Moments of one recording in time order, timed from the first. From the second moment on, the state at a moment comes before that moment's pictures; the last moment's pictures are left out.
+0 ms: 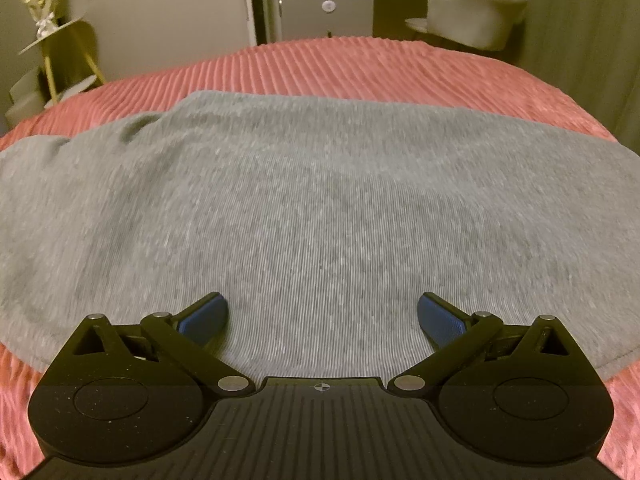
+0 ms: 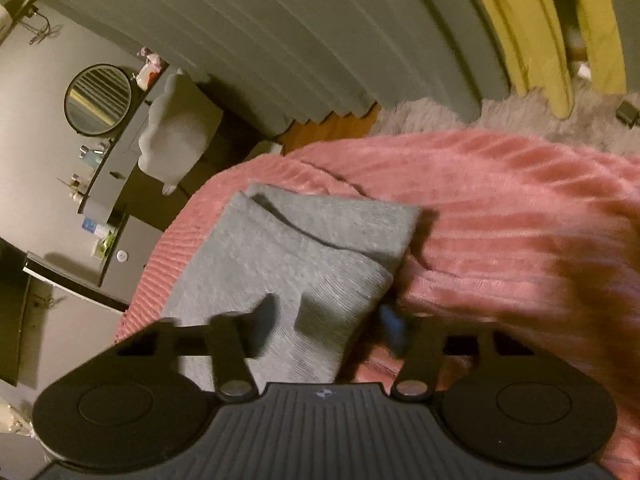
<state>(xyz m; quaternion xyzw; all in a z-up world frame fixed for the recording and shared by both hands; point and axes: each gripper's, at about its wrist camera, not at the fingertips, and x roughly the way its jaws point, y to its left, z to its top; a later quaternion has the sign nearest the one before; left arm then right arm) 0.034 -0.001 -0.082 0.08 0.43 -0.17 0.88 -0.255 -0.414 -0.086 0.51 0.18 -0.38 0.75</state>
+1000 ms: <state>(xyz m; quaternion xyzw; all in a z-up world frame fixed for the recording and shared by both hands) 0.033 -0.007 -0.082 0.09 0.42 -0.15 0.89 -0.232 -0.428 -0.111 0.53 0.17 -0.34 0.76</state>
